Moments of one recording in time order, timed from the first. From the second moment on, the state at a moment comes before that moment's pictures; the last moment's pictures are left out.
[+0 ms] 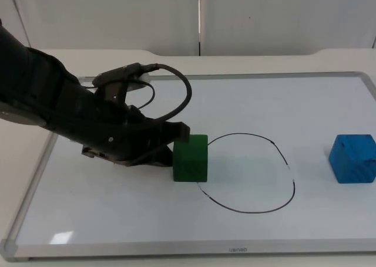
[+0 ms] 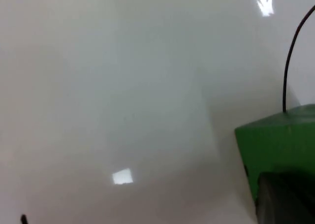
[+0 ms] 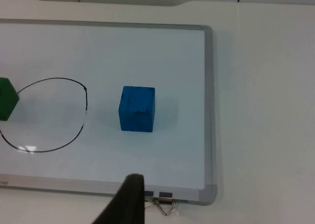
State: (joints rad) right arm 0.05 0.00 -0.52 0.01 1.08 -0.02; left arm -0.36 2.03 -0.90 -1.73 0.37 1.46
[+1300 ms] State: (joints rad) right arm 0.05 0.00 -0.52 0.01 1.08 -0.01; left arm -0.45 2.03 -0.94 -1.73 0.37 1.46
